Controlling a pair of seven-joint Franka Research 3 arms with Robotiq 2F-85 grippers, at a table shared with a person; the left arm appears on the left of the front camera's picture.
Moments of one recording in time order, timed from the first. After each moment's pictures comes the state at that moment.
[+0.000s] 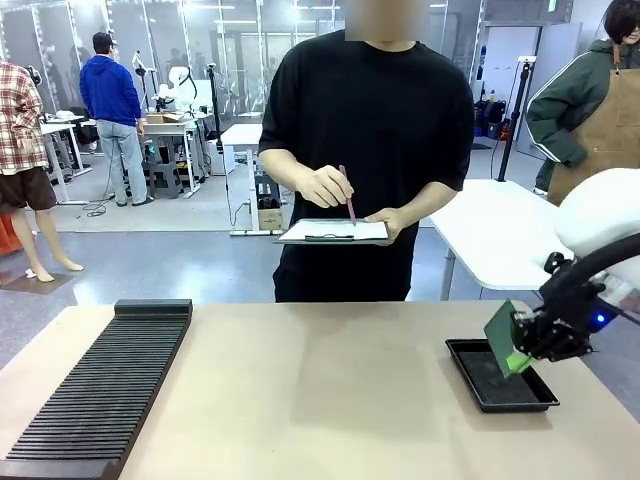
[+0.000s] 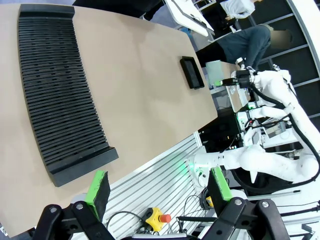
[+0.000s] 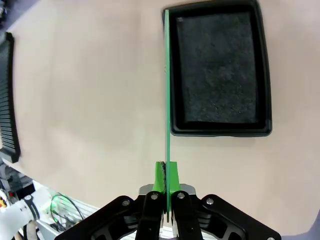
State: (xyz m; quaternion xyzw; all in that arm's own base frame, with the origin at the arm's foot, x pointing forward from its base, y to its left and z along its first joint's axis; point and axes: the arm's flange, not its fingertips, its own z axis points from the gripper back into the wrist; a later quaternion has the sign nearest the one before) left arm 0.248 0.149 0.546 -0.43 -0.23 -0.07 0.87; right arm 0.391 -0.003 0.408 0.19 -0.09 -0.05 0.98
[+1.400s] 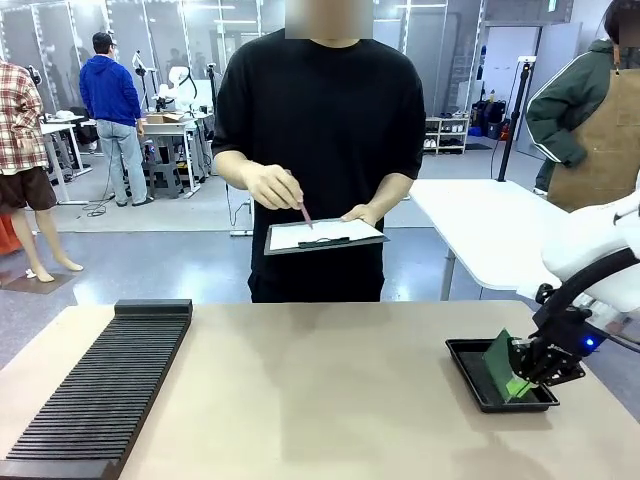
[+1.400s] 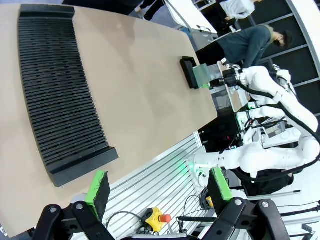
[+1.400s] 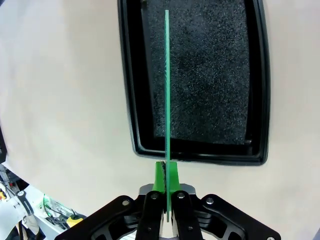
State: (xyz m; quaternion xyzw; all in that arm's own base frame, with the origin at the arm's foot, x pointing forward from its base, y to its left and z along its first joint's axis) left arm 0.248 0.149 0.546 -0.43 -0.23 -0.07 0.87; right arm 0.425 -0.022 0.343 0.19 -0.03 -0.04 0.98
